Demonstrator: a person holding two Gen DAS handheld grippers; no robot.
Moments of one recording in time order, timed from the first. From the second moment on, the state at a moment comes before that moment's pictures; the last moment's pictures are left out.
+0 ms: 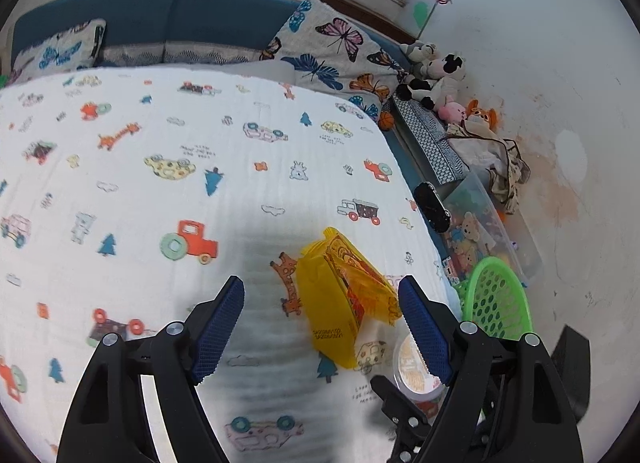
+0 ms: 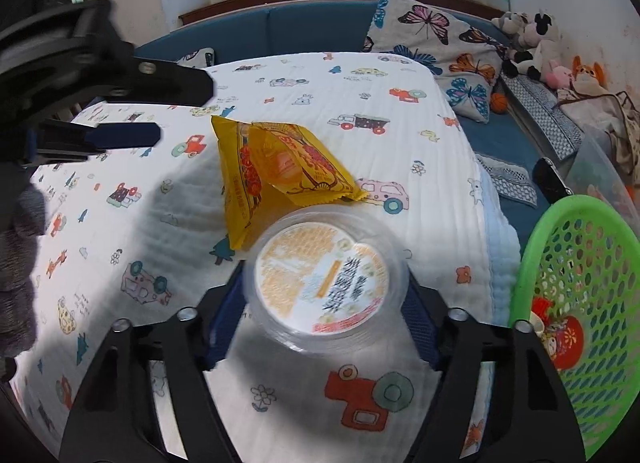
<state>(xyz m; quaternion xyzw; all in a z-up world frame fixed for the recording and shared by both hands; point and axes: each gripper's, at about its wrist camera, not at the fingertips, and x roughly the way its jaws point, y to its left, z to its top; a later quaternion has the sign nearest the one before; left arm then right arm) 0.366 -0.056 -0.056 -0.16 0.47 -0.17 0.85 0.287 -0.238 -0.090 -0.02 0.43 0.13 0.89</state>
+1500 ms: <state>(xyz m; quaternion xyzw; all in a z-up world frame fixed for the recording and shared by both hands) 0.381 -0.088 -0.079 -0.25 0.48 -0.18 0.82 0.219 -0.308 -0.055 0.03 0.39 0.10 0.92</state>
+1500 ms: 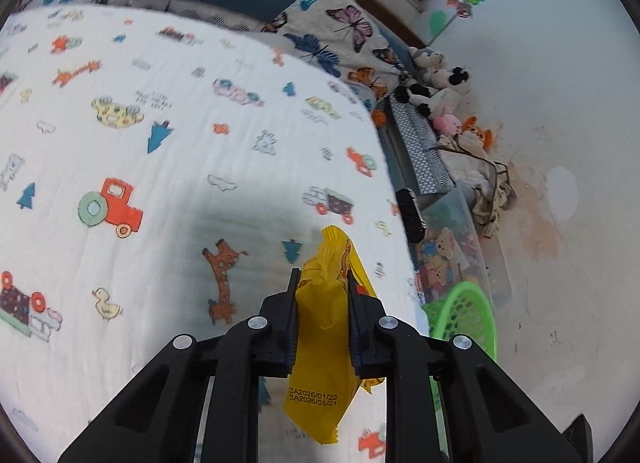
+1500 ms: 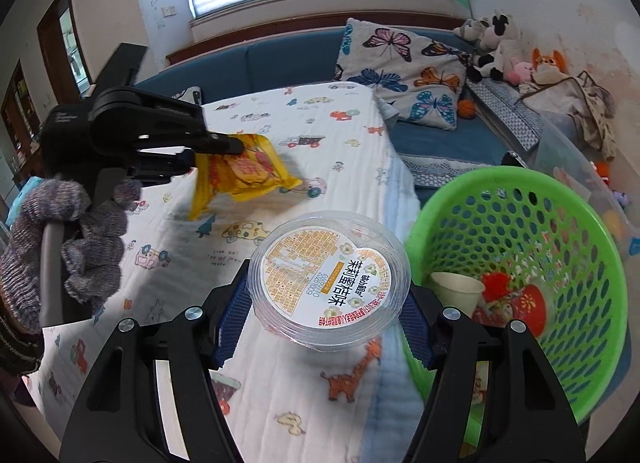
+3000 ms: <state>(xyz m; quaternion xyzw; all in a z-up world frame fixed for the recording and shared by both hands) 0.277 -0.269 -0.007 -0.04 0.42 -0.33 0.85 0.155 -0.482 -0.057 0.10 0.38 -0.07 0.92</state>
